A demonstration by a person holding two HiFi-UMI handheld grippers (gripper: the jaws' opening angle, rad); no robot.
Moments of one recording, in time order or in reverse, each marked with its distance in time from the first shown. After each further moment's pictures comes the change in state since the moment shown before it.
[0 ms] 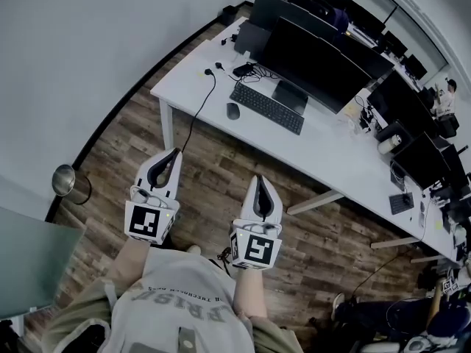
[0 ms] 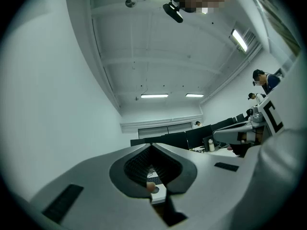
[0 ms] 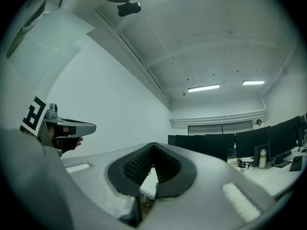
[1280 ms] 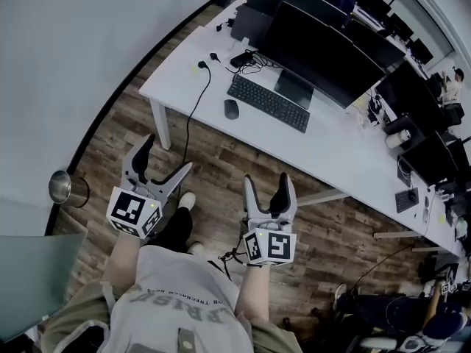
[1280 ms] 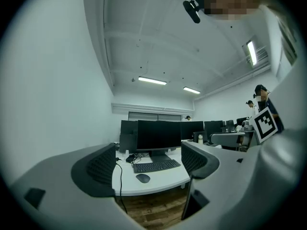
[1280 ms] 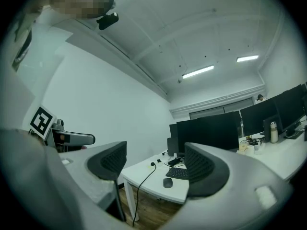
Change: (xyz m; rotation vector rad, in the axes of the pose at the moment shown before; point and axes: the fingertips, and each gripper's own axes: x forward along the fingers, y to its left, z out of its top) left arm 0.088 0.044 -0.073 -0.145 0.213 -0.146; right arm 0.082 -0.041 -0.055 0.206 0.067 0.036
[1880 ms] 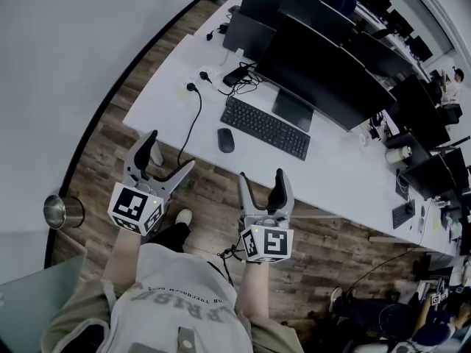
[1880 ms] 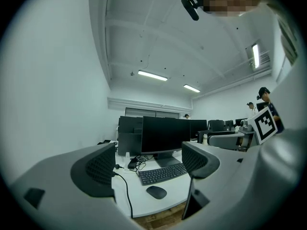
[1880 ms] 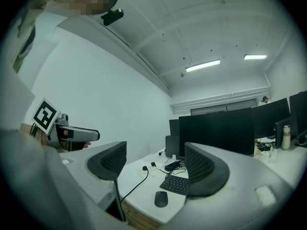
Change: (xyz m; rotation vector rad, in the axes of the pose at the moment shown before) left arm 0.160 0.099 0.004 -0.018 0.039 -0.064; right arm 0.177 -0.032 -0.019 -0.050 0.067 -0.011
